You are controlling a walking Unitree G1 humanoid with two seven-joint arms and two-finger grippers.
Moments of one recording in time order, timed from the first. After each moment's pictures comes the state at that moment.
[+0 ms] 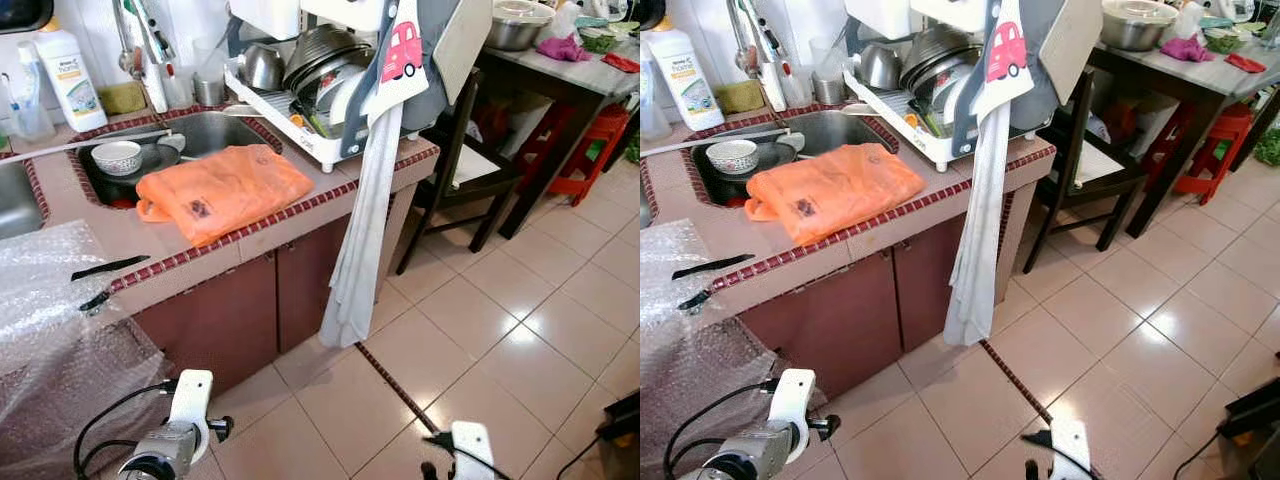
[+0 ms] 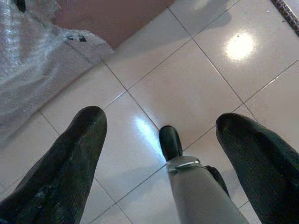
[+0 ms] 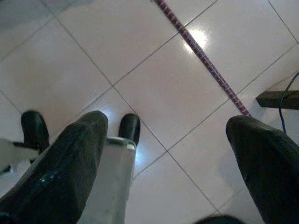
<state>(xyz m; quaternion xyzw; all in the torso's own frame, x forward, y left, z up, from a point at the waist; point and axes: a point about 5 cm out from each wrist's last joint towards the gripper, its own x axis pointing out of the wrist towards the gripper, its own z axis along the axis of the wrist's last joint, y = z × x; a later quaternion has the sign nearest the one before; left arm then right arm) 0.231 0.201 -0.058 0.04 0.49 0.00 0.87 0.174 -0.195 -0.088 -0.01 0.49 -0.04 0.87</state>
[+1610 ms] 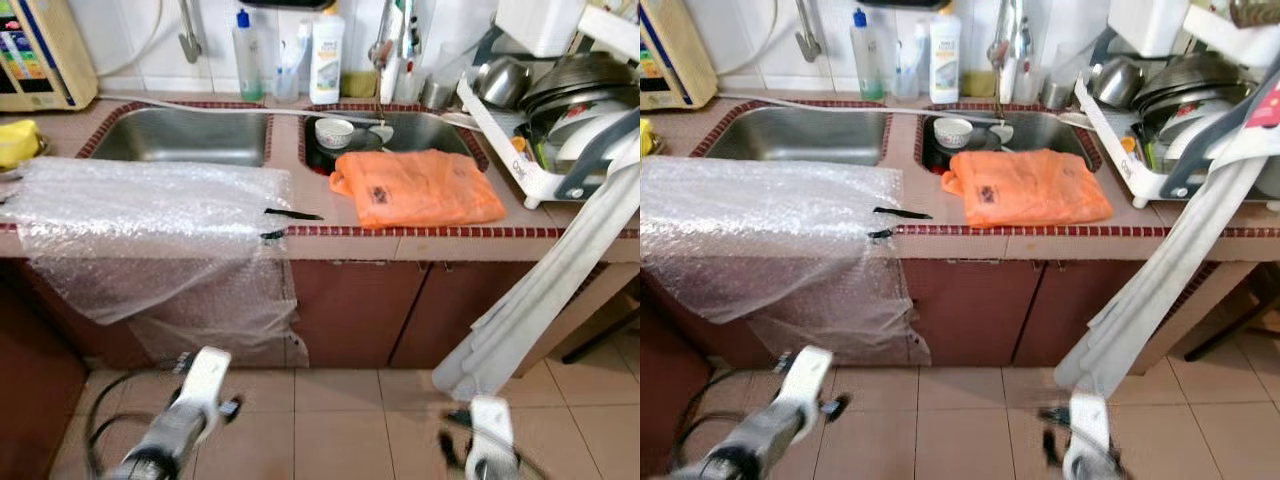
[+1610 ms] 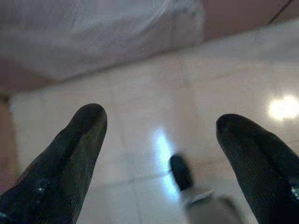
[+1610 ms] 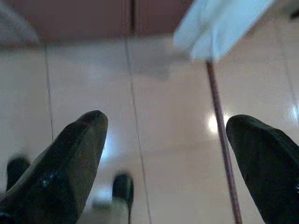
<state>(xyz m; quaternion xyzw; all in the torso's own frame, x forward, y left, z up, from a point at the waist) 0.265 0.182 -0.034 0.10 0.39 -0.10 0.91 0.213 -0.221 -0.061 0.00 0.39 -0.09 0.92</state>
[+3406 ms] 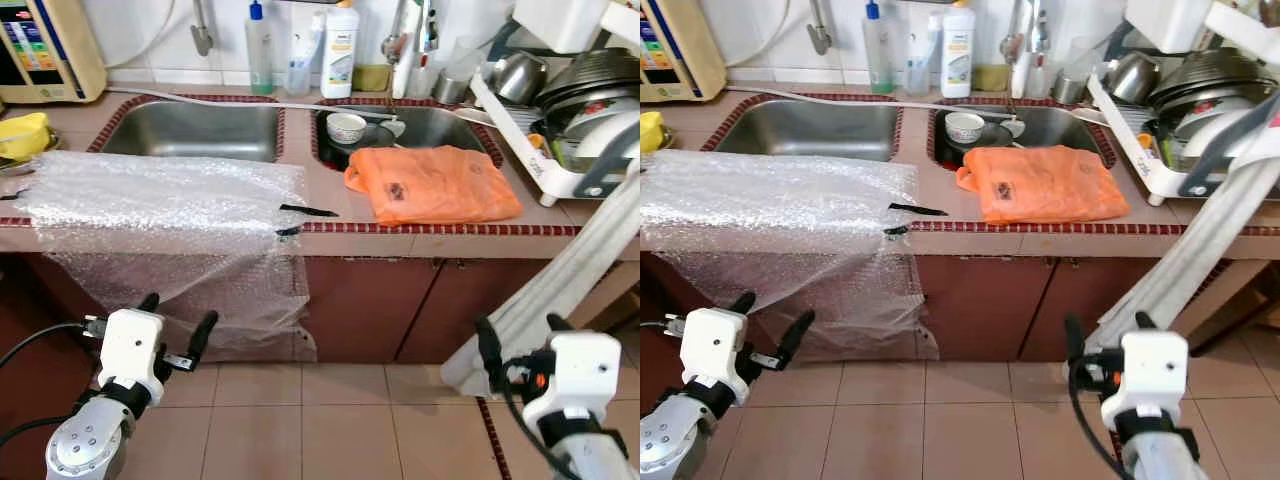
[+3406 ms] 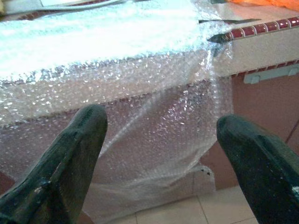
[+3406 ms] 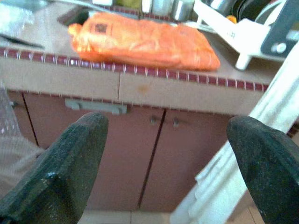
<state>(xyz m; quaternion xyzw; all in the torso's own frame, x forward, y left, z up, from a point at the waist) 0.216 0.213 0.100 0.09 0.06 -0.09 0.99 0.183 -0.205 0.124 -0.06 0.03 -0.03 1.00</state>
